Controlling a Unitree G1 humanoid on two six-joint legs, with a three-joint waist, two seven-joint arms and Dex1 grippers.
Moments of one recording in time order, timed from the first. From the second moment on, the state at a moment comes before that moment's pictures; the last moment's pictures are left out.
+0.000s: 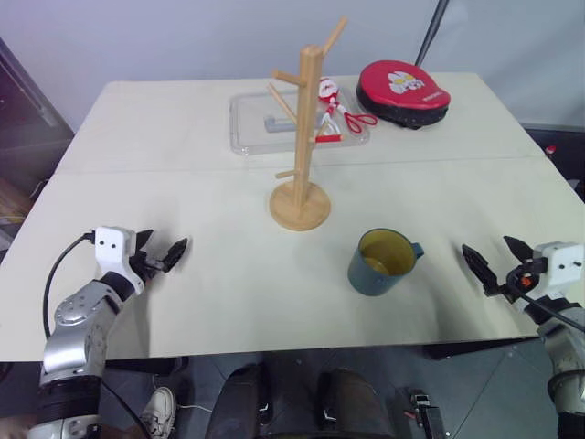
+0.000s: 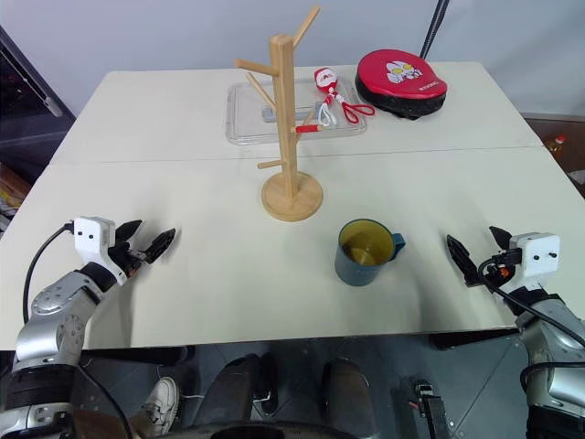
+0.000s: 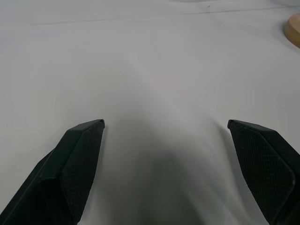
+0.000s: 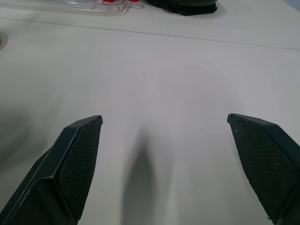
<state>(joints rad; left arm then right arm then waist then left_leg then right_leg) -0.07 0.51 0.30 0.10 -0.40 0.21 -0.57 0.10 -0.56 -0.51 0.02 0.43 0.12 0.63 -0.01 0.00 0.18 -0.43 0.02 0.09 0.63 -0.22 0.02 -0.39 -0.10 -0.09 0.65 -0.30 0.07</state>
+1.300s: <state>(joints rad) -0.14 0.61 0.01 -0.24 -0.48 0.28 -1.05 0.31 -0.51 -0.32 -0.39 0.45 0.19 0.66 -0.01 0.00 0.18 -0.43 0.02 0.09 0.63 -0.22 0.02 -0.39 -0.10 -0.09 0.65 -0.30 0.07</state>
